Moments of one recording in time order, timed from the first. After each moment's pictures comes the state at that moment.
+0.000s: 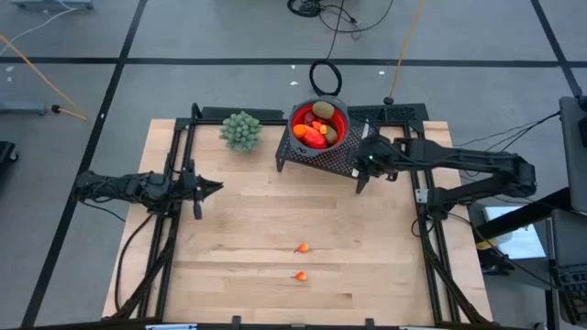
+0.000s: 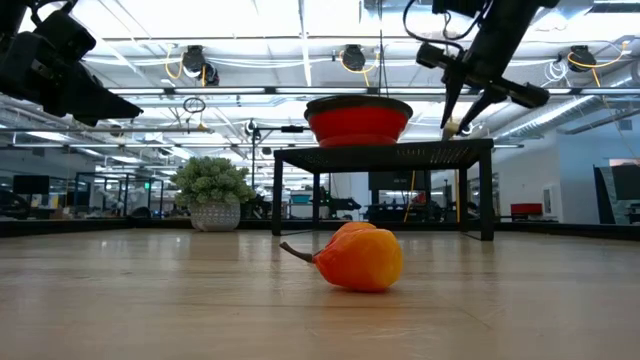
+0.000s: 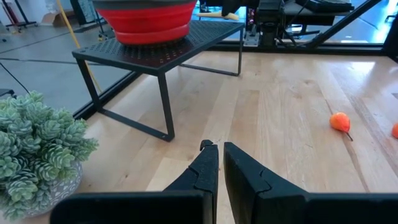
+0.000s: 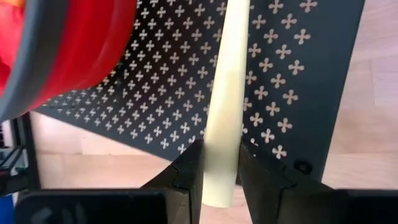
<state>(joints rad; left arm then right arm) -0.17 0.03 0.19 -0.41 -0.39 -0.06 -0.25 1.18 1.00 -0.83 0.18 1.48</state>
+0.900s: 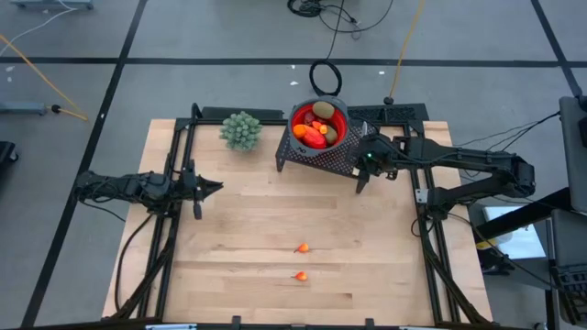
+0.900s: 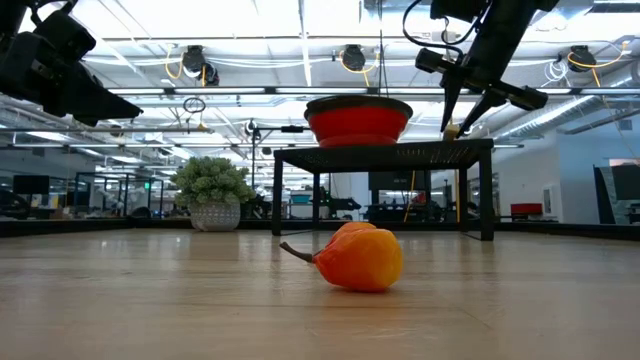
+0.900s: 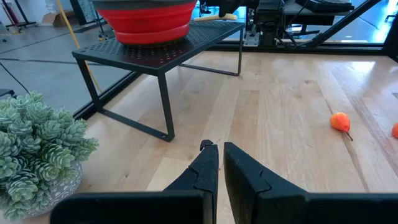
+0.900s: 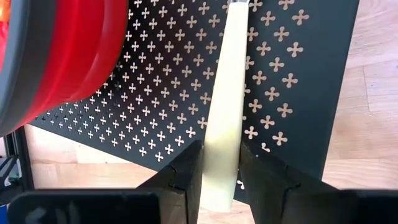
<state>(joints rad) -0.17 0.02 0.19 -0.41 -0.39 -0.06 -0.28 1.19 1.00 -0.83 0.18 1.48</state>
